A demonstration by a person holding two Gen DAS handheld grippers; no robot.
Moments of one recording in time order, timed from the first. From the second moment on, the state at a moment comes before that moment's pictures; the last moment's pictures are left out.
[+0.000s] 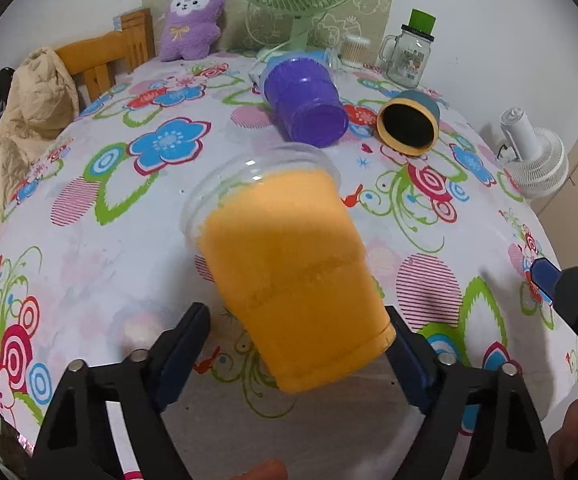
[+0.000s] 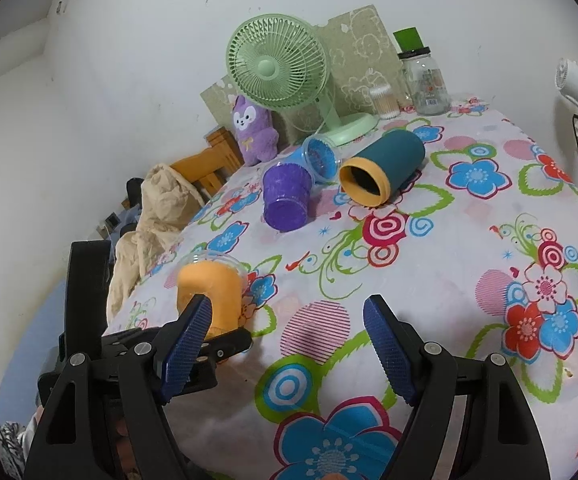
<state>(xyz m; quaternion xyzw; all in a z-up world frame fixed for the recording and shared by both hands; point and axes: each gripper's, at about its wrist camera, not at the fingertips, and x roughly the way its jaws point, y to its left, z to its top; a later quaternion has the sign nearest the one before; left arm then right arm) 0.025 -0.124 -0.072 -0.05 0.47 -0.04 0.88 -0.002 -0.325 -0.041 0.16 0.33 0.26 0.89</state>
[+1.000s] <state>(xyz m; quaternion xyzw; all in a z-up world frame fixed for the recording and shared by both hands) 0.017 -0.113 -0.038 -0.03 0.44 -0.05 0.90 0.001 -0.318 -0.047 0.16 0.34 0.27 0.89</state>
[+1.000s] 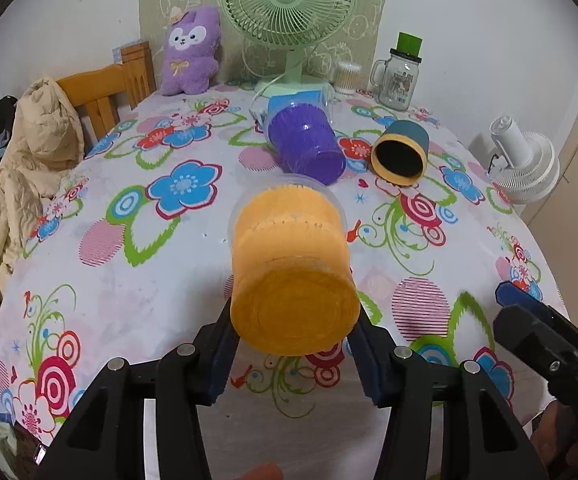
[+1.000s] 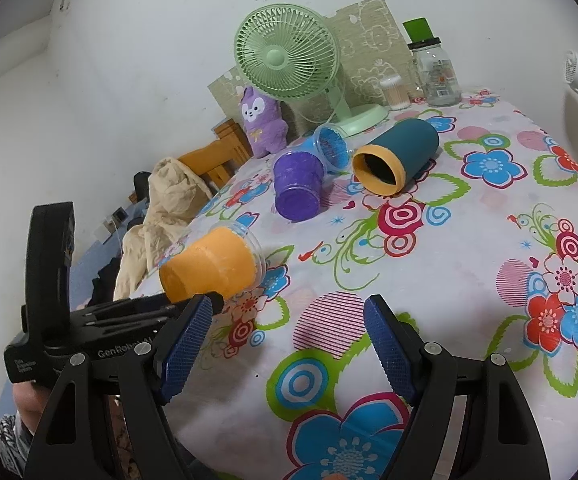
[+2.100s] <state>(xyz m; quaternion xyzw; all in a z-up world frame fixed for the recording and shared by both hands) 0.008 -0.108 -0.009 -0.03 0.42 -0.06 0.90 0.005 -0.306 -0.048 0.15 0.35 0.28 0.88</state>
